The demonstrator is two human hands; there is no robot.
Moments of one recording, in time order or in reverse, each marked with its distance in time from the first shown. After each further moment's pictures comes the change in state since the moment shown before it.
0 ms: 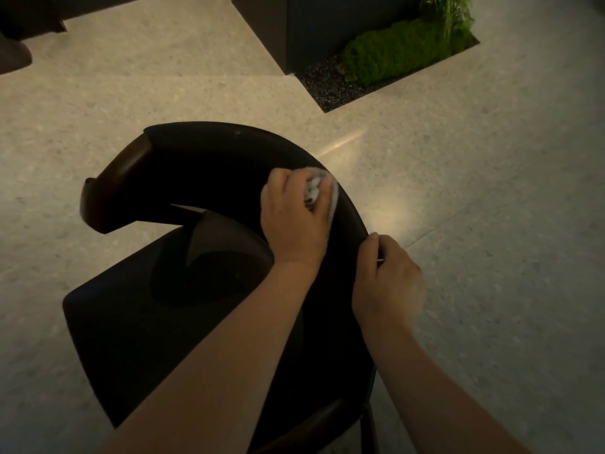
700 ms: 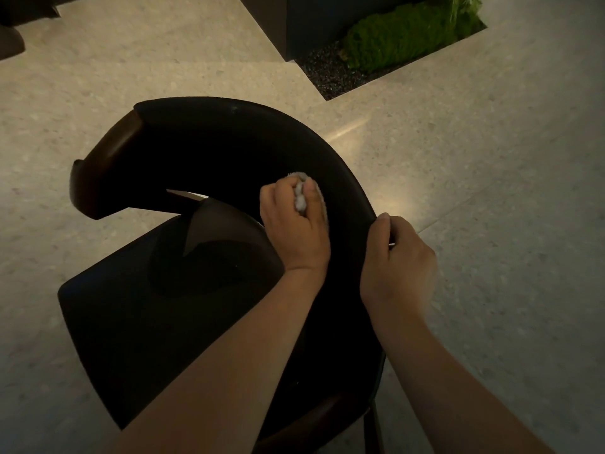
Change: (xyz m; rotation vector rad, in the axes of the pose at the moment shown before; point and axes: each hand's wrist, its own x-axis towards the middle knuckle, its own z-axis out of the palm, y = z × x) left_hand -0.034 -0.017 0.018 -0.220 0.106 -0.206; right_hand 0.001 0.007 0.004 0.076 0.001 0.015
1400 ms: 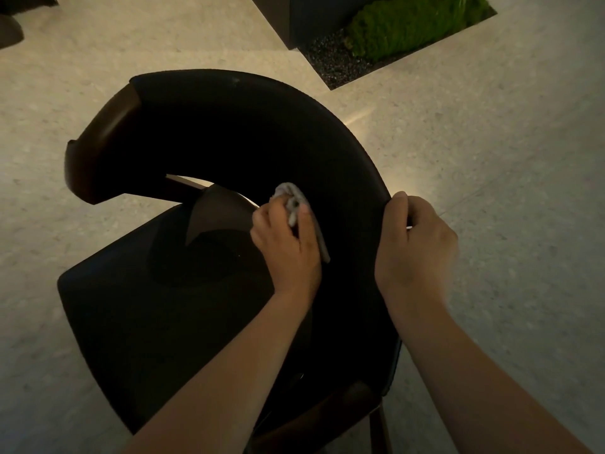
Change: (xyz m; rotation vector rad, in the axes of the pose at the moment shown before) left_hand -0.032 -0.057 -0.023 0.055 -0.171 -0.099; right_hand 0.000 0.000 -0.001 0.027 0.018 -0.020
